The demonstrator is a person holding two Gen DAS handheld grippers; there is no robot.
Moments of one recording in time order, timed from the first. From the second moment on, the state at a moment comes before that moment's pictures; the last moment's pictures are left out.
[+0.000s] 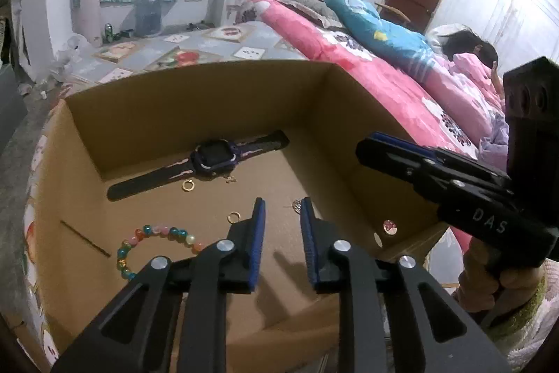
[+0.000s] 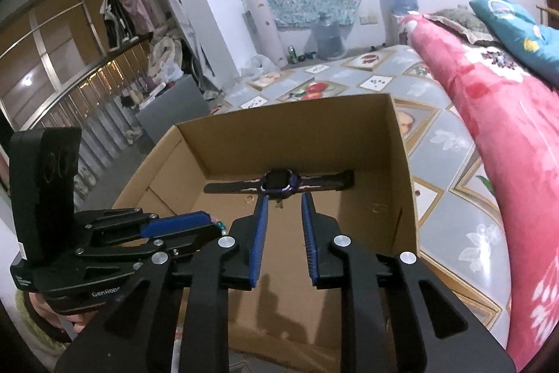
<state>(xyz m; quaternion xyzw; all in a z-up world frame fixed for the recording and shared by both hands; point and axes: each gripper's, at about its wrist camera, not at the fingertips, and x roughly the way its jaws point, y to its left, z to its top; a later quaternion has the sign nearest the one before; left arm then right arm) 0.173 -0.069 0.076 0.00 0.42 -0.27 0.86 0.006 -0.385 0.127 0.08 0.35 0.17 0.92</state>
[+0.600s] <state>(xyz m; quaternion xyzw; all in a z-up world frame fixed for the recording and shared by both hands) 0.076 -0.035 0.133 0.03 0.30 -0.24 0.92 -0.071 -0.382 0.175 0.06 0.26 0.17 0.95</state>
